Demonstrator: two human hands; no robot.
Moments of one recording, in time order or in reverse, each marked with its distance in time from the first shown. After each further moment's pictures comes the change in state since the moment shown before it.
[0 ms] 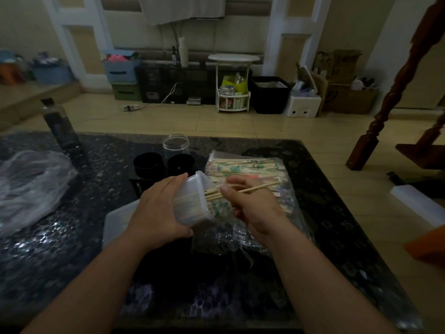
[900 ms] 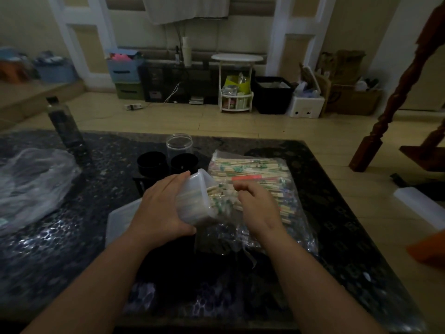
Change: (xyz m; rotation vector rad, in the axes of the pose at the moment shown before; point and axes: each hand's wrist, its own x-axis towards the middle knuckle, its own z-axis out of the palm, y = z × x) left_hand 0.001 -0.005 0.002 -0.002 0.024 -0.001; right_hand 0.003 0.013 -0.002 -0.481 0.160 -0.205
